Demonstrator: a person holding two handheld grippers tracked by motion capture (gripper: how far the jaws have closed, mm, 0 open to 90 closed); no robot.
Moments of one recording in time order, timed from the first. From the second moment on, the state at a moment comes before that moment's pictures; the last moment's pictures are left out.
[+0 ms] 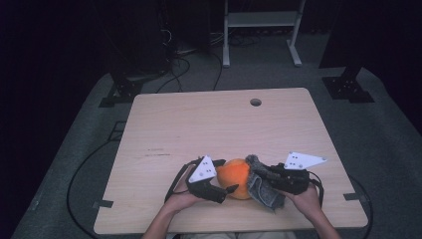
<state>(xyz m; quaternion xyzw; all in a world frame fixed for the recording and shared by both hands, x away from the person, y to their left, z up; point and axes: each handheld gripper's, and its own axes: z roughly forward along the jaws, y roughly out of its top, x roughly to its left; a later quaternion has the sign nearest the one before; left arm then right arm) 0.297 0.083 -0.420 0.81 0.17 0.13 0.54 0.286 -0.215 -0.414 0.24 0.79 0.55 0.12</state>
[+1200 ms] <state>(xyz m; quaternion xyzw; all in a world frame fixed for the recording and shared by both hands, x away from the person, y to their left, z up) 0.303 0.077 -0.425 0.82 0.18 0.08 0.54 0.289 -0.222 -0.414 0.25 0.78 0.56 0.11</state>
